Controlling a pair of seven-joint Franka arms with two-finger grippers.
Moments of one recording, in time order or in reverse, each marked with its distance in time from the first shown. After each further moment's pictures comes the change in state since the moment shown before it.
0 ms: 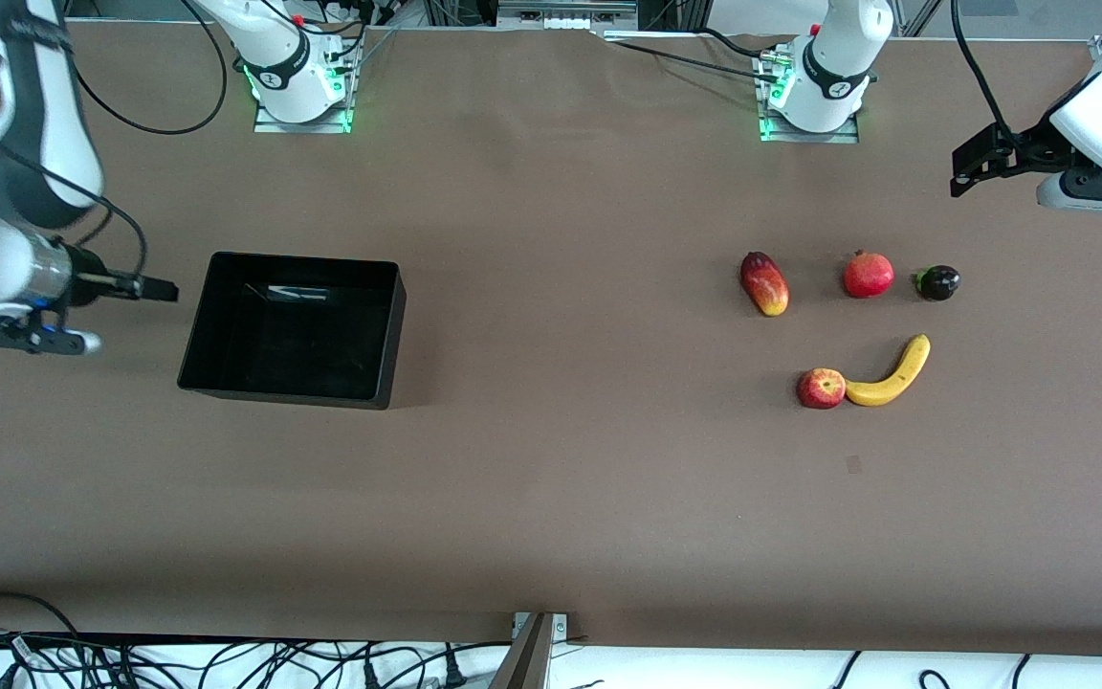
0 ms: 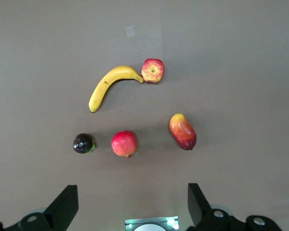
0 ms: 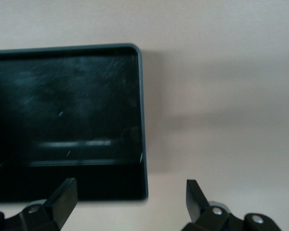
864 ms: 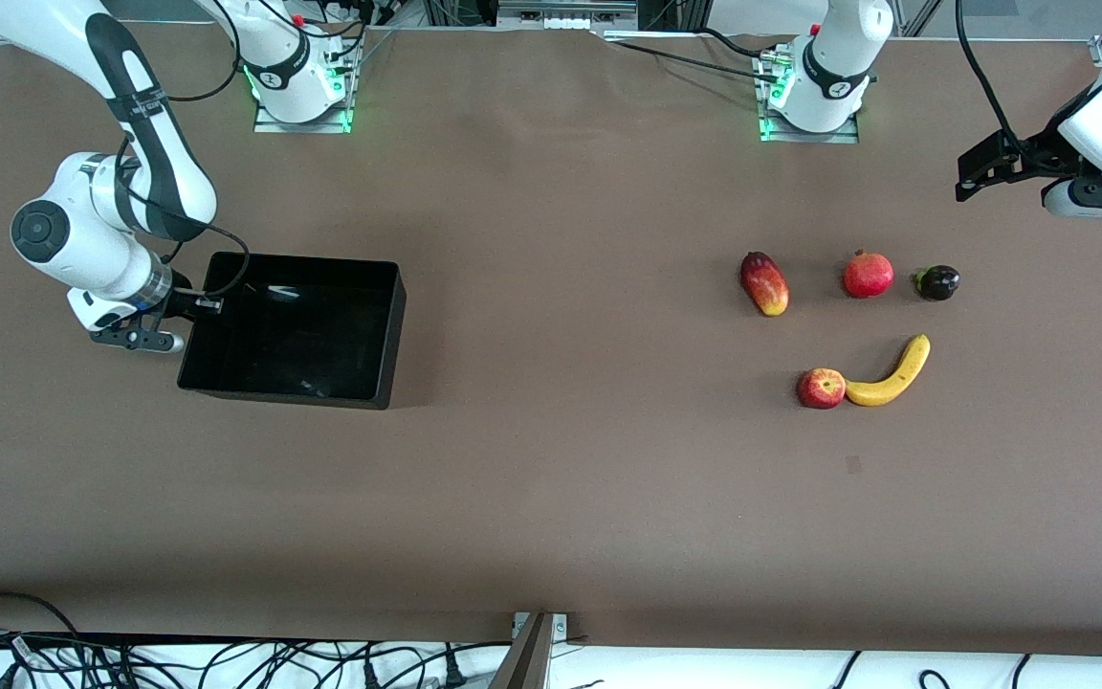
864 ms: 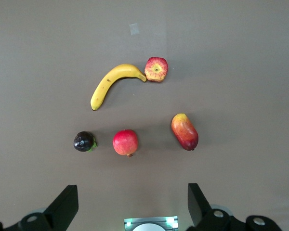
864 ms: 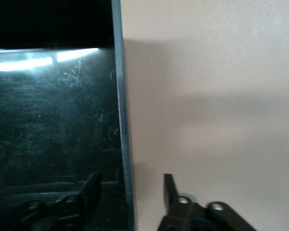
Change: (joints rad) left arm 0.005 0.007 0.007 -0.004 0.000 0.001 -0.006; right arm 0.000 0.039 0.000 -0.357 0.000 0.552 0.000
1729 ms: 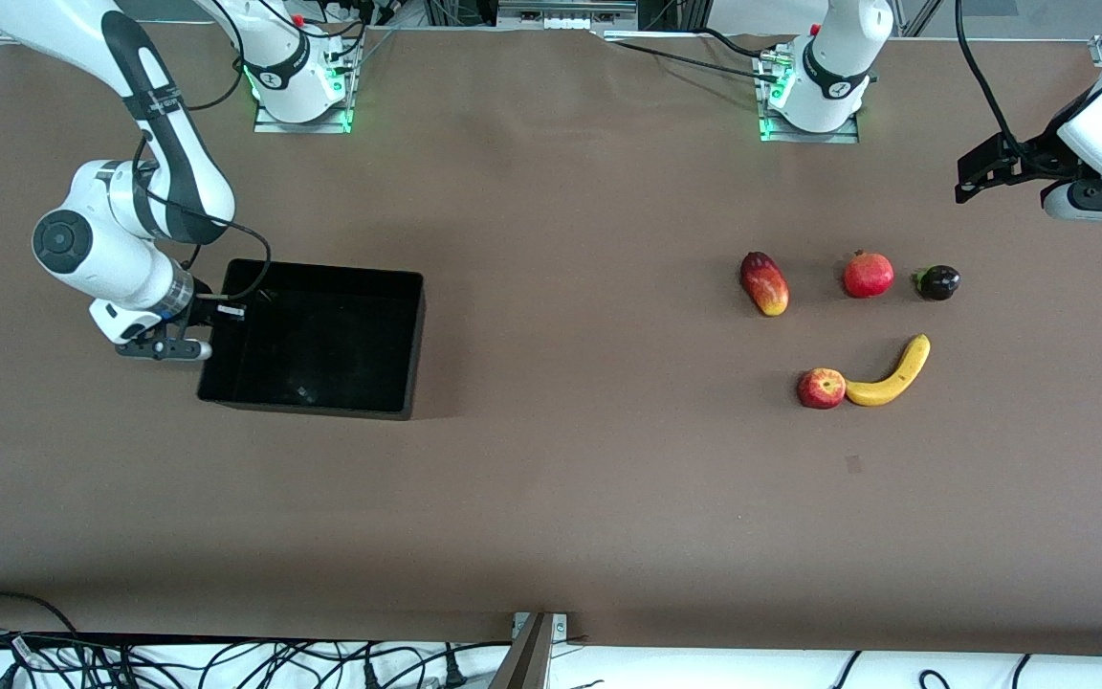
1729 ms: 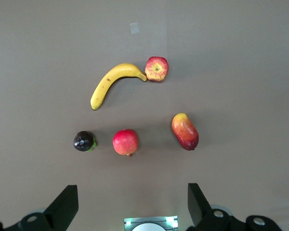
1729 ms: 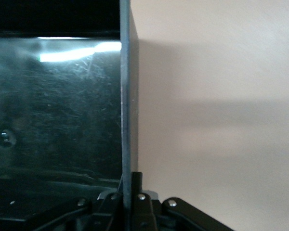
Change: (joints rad) left arm 0.001 0.004 0.000 0.000 0.000 0.000 -0.001; right arm 0.023 0.001 0.096 0.123 0.000 -0.133 -0.004
